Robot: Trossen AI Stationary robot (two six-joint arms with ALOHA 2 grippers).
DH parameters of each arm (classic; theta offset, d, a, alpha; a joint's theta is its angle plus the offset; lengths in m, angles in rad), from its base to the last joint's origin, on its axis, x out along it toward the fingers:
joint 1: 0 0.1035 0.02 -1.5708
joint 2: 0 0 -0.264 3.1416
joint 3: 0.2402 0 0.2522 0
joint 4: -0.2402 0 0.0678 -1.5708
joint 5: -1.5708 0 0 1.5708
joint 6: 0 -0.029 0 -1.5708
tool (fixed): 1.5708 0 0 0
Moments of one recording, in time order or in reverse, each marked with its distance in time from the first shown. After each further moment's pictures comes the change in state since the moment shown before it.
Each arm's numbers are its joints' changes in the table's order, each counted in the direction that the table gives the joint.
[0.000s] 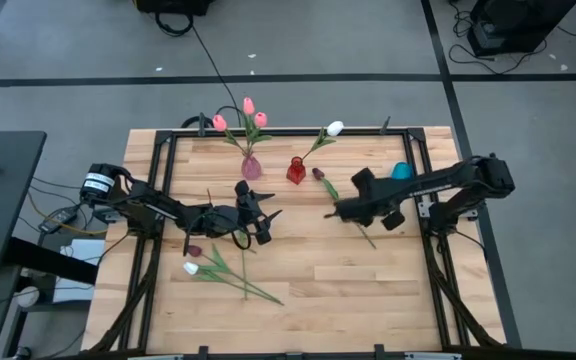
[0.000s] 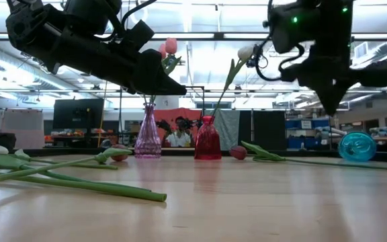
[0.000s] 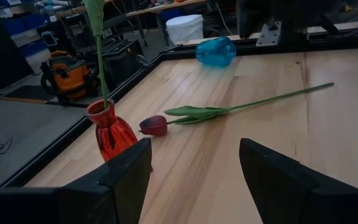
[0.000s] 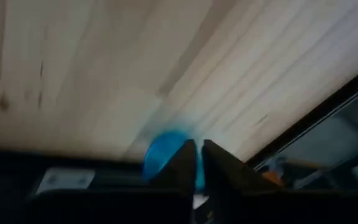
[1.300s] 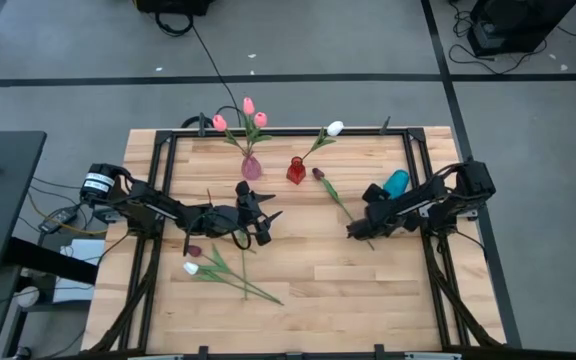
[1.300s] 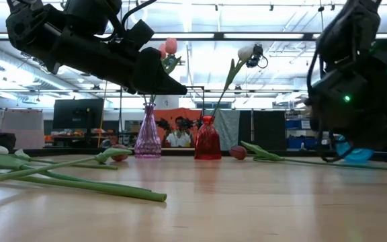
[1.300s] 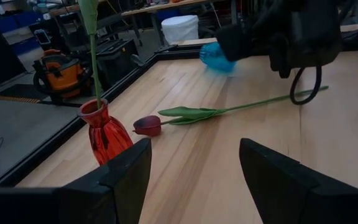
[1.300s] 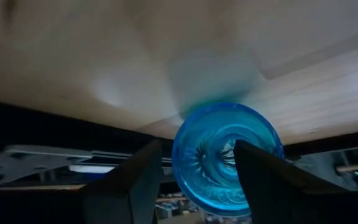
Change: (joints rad) left arm 0.000 0.000 0.000 0.000 -0.022 0.014; right arm 0.072 0.163 -0.354 0.154 -0.135 0.102
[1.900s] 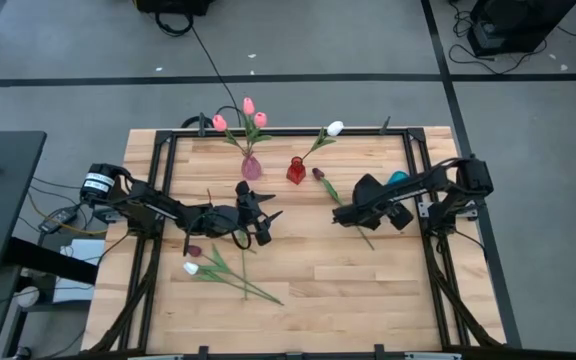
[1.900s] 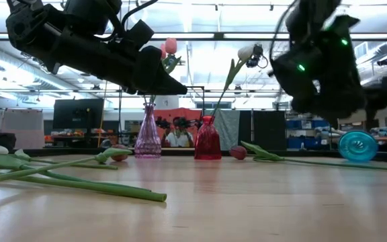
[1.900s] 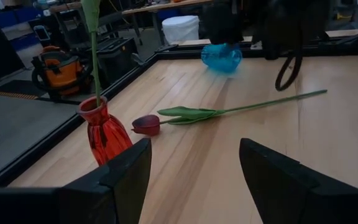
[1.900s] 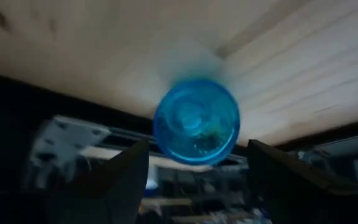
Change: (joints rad) left arm 0.000 0.000 0.000 0.001 0.001 0.026; right arm -0.101 0.000 0.272 -0.229 0.135 -0.017
